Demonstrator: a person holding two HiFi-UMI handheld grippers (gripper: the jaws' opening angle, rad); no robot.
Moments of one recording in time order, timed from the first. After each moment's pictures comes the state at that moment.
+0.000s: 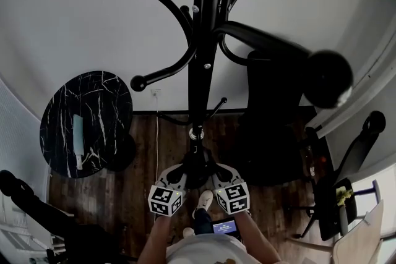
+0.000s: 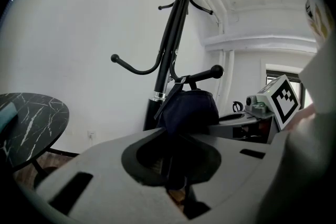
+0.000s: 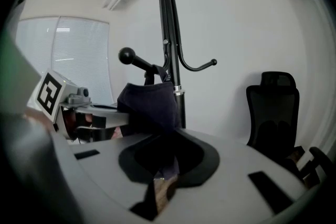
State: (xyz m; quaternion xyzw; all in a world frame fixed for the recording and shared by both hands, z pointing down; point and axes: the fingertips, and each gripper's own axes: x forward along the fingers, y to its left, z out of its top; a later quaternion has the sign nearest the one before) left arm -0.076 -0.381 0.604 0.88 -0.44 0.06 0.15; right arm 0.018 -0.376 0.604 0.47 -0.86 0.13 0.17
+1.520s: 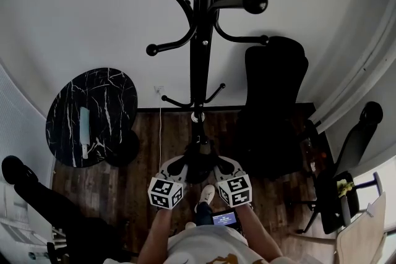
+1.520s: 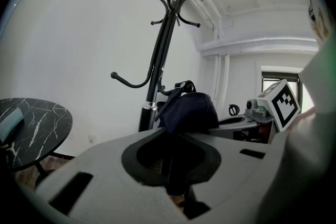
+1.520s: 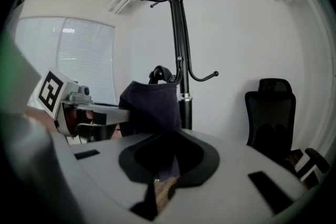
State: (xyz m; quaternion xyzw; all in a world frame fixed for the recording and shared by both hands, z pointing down) left arm -0.081 -0.328 0.573 0.89 -0.44 0.04 0.13; right arm 0.015 -0.322 0.579 0.47 -0.86 0.11 0.15
